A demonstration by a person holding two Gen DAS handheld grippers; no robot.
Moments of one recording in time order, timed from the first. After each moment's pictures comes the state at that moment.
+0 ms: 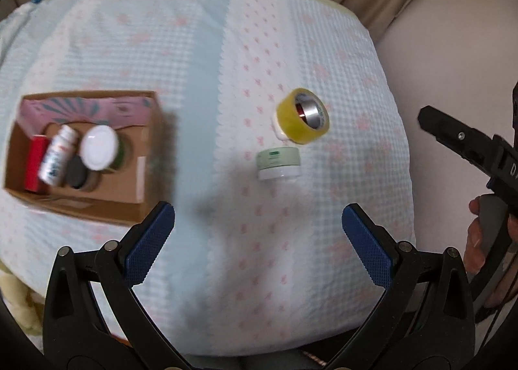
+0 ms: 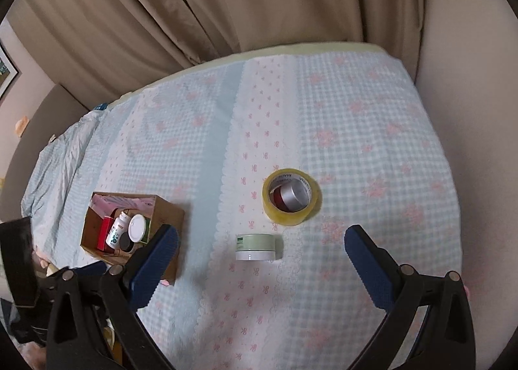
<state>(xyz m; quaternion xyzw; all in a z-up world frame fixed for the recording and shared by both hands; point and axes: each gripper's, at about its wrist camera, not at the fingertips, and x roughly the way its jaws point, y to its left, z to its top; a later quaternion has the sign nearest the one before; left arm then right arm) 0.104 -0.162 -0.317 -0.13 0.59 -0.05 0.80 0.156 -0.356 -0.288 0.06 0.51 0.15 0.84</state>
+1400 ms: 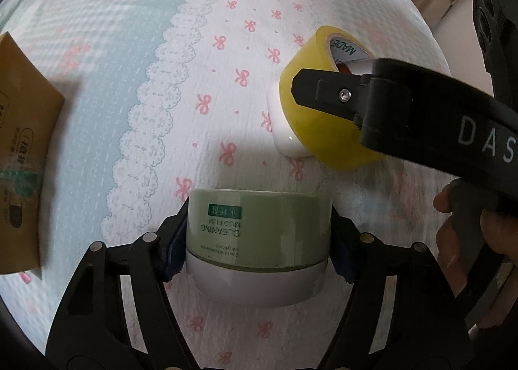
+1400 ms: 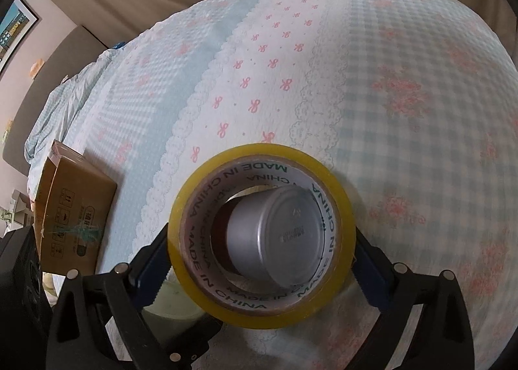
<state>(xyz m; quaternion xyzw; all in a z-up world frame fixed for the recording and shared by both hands) 0.193 -0.256 -0.512 -0.14 0.58 0.03 0.80 0.275 -0.339 -0.493 0.01 0.55 0.27 0.79</state>
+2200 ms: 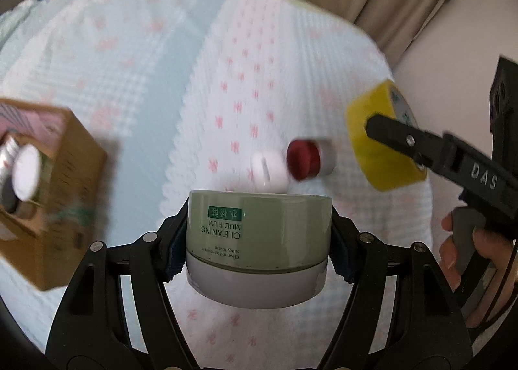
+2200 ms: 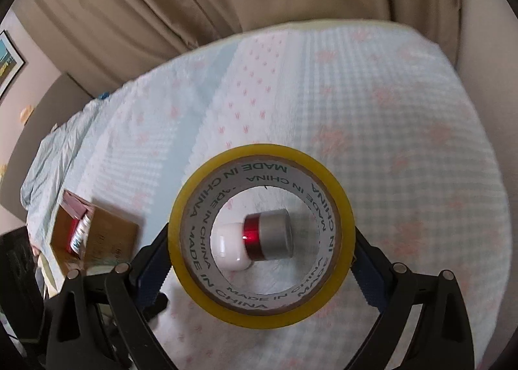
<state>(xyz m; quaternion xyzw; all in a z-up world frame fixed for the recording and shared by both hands) 0.164 -0.207 -0.388 -0.16 0.51 -0.02 0.84 0.239 -0.386 -0.382 0.06 0.49 0.19 0.85</state>
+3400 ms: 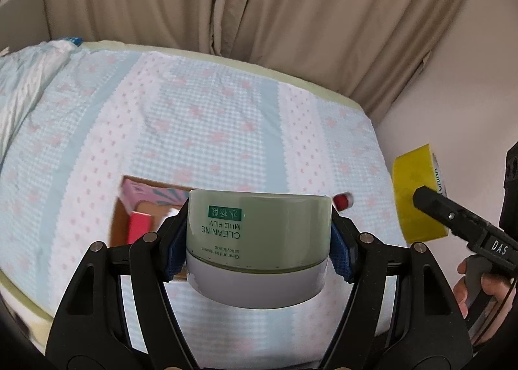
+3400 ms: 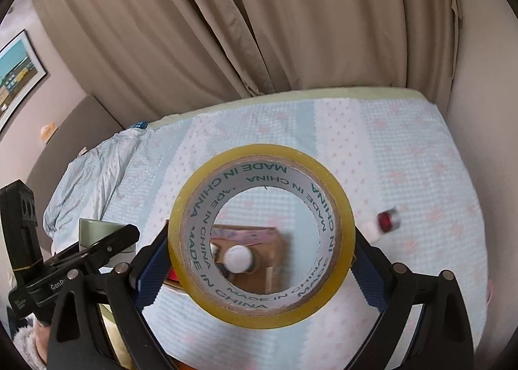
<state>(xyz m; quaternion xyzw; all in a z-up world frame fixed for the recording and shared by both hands) 0.069 0.089 -0.161 -0.16 0.45 -0.05 0.88 0.088 -0.141 -0.176 0.07 0.45 0.15 0.88</state>
